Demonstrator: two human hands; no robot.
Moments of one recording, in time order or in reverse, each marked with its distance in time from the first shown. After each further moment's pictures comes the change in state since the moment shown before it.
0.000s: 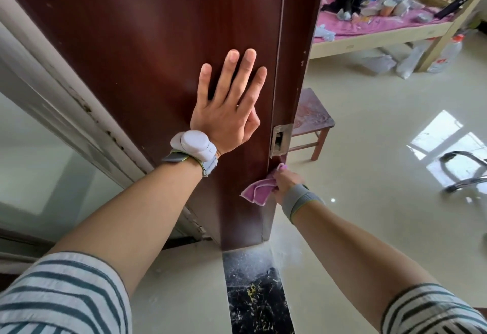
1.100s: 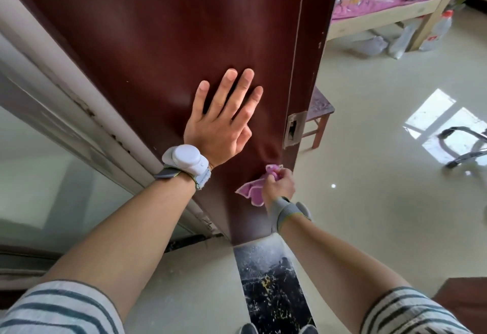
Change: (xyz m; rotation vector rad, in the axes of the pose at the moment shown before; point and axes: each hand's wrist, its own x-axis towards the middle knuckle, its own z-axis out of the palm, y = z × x) left_hand -0.046 -0.024 0.000 -0.058 0.022 0.158; right_hand -0.027 0.063 0.026 -0.405 0.289 -0.443
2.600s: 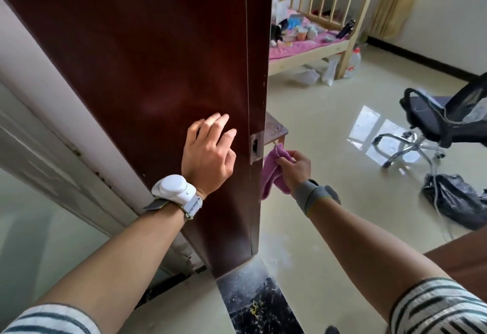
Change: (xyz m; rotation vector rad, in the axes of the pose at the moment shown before) left_hand 0.030 0.004 -0.055 -0.507 -0.180 -0.128; right_hand 0.002 -0.078 -0.117 0.182 0.021 -0.160
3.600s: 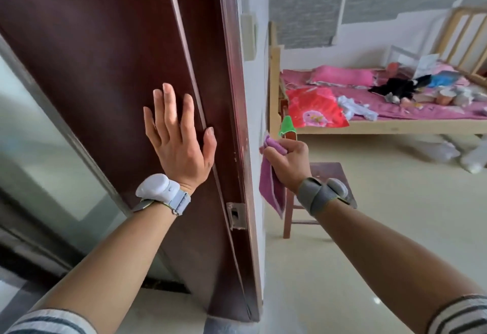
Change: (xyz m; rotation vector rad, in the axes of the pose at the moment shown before) left_hand 0.131 0.027 0.031 0.574 0.380 -0.436; right_hand 0.149 -0.158 0.007 0.006 -0.744 -0.681
